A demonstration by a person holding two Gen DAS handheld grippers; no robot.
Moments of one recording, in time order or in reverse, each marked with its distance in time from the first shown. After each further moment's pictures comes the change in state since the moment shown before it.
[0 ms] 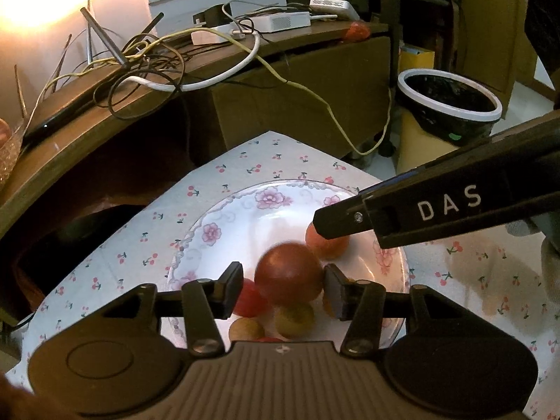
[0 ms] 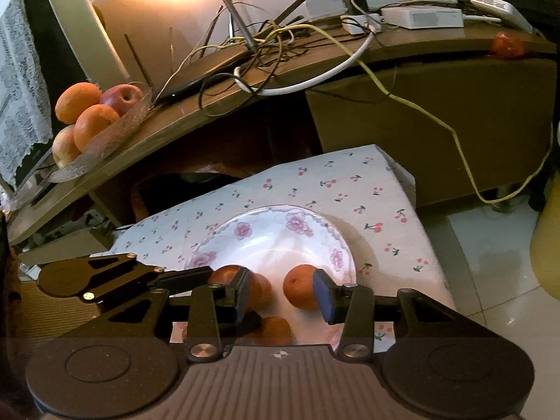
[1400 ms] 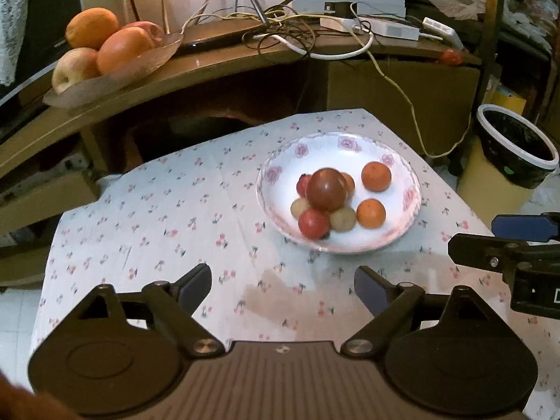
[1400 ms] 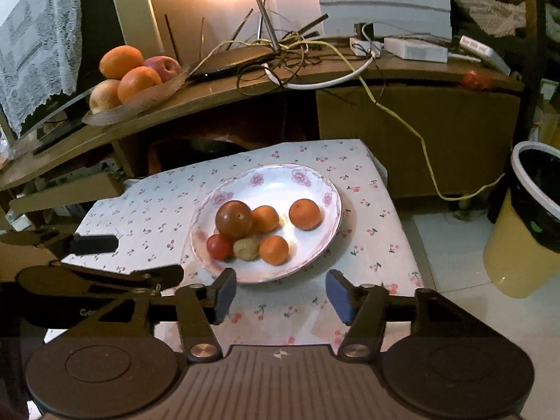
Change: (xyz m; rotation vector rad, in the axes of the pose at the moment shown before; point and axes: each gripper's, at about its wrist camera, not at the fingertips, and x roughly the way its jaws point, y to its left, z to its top) left arm -0.101 -0.023 -0.073 -0.367 0.049 0.261; right arm -0.090 0.042 -0.070 -0.157 -0.026 -0.104
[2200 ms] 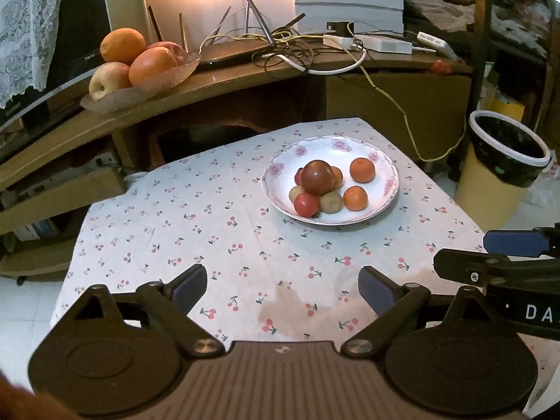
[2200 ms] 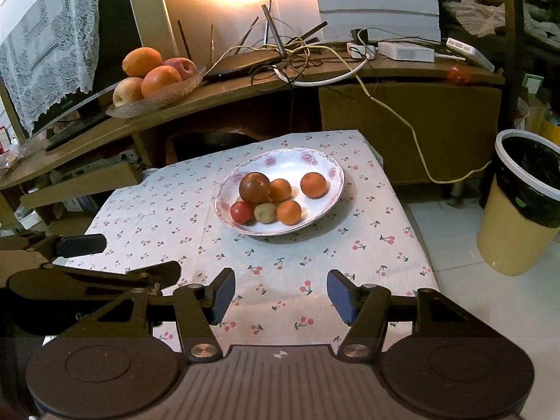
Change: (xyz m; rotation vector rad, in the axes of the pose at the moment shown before) left arm -0.056 -0.017 -0.037 -0.011 -0.062 0.042; right arm -0.044 0.018 -0.043 0.013 -0.023 0.002
